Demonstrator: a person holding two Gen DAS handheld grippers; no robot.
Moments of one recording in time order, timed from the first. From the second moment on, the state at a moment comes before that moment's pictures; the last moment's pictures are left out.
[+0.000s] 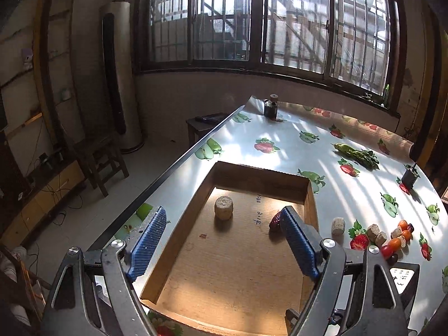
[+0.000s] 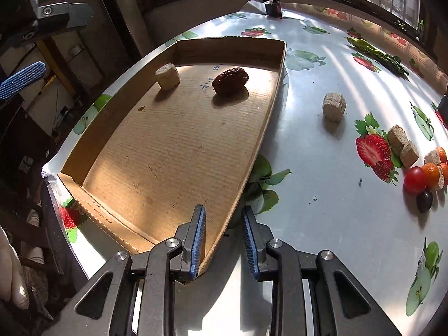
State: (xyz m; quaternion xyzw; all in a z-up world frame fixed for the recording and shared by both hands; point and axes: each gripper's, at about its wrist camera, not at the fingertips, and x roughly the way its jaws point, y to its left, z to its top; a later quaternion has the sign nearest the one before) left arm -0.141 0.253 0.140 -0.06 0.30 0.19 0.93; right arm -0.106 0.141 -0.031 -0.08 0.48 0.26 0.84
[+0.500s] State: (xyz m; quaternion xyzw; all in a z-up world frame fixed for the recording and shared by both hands) left arm -0.133 0.187 0.146 0.01 0.30 0.16 0.94; right arm -0.118 0.065 0.014 -0.01 0.42 0.26 0.87
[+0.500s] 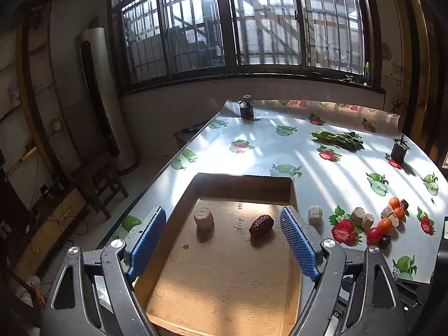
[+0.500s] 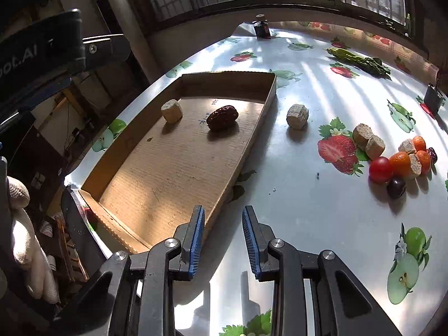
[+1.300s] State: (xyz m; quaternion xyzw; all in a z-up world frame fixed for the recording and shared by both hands) left arm -0.084 0.109 0.112 0.08 0.35 0.11 0.93; right arm -0.075 -0.113 0.011 0.03 0.42 0.11 0.90
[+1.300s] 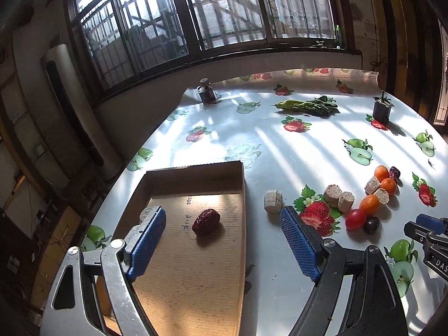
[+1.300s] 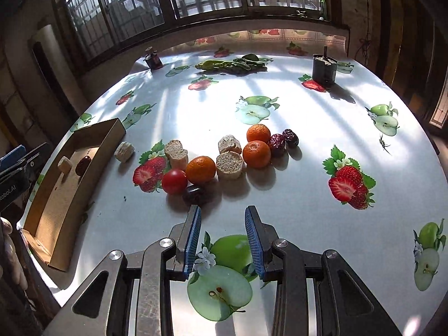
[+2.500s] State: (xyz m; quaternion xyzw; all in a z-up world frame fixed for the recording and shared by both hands) left arm -0.008 0.053 0.025 -0.06 0.46 -0.20 0.87; right arm -0.013 -0.203 0.032 0.18 0.46 0.10 0.86
